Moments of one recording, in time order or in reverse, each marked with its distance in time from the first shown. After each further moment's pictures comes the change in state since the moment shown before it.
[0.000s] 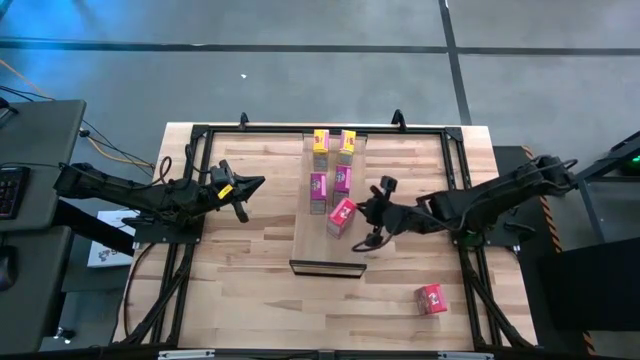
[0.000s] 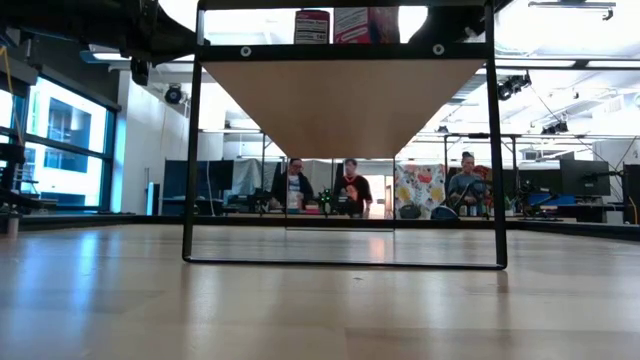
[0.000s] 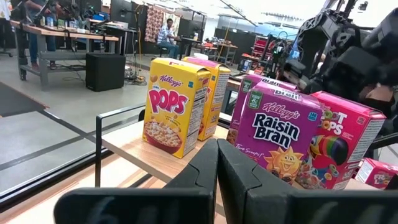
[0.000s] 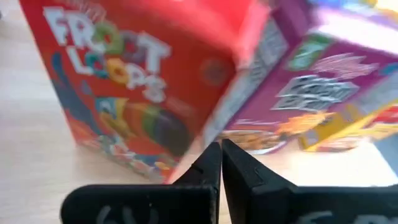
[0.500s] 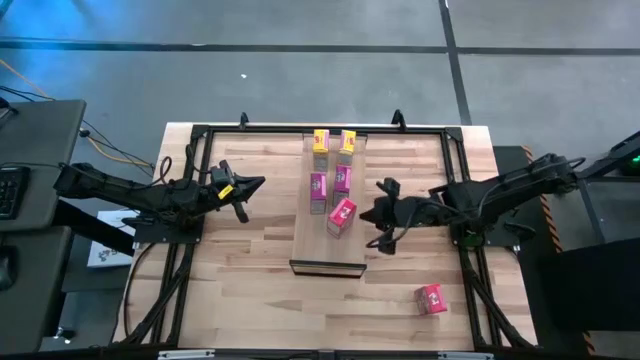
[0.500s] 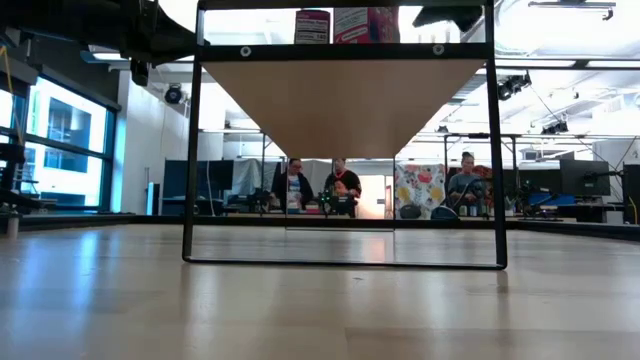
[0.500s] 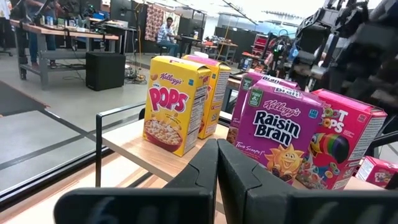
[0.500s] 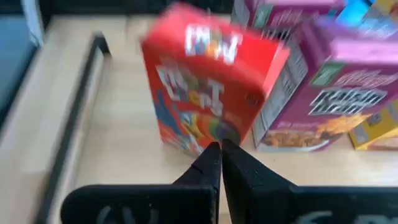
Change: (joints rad) left arm 0.000 0.000 0.000 -0.007 0.000 -0.001; right arm 0.001 -0.081 0.092 -0.156 -0.247 0.116
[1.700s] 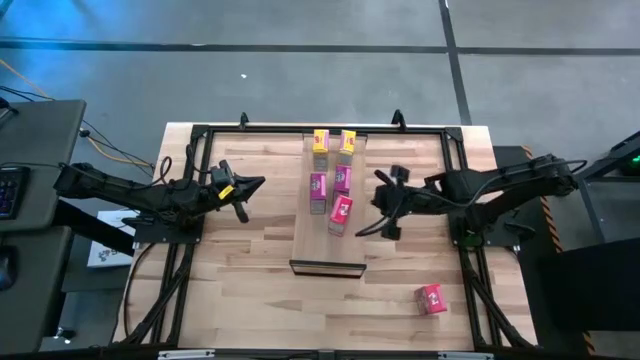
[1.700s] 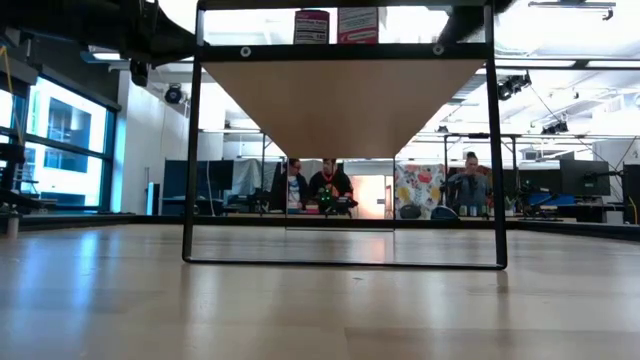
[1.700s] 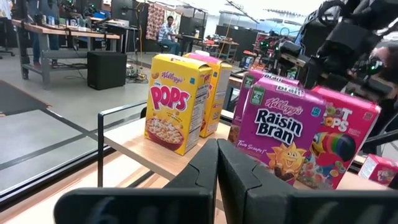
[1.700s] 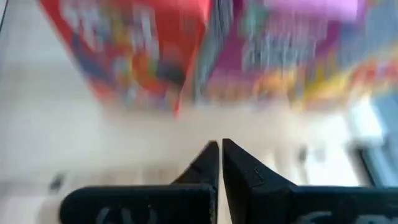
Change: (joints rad) left arm 0.000 0.000 0.000 -0.007 -0.004 0.001; right arm -0.084 0.045 0.135 -0.337 0.020 -0.024
